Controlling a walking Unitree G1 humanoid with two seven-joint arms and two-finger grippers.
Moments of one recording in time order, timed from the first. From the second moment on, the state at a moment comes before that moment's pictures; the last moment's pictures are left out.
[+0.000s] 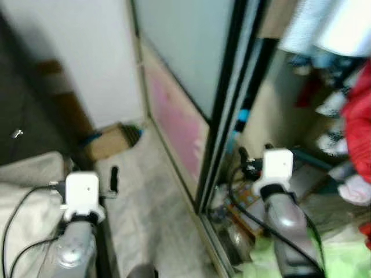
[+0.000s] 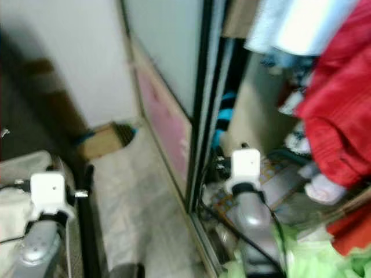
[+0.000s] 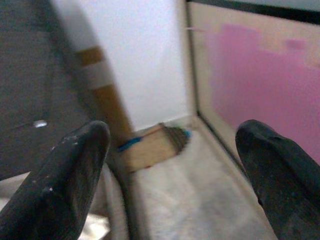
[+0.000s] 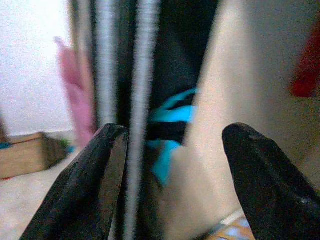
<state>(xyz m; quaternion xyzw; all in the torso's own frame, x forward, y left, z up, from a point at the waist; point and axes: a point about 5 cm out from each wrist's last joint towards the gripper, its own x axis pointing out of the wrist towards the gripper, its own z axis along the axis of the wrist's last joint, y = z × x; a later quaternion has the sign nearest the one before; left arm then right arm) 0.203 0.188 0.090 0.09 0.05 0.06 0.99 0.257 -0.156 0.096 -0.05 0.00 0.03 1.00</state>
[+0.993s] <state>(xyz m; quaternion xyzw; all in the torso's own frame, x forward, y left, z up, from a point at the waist) 0.204 0.188 0.100 0.10 0.04 0.11 0.99 0.262 -0.136 0.108 -0.04 0.00 0.18 0.98</state>
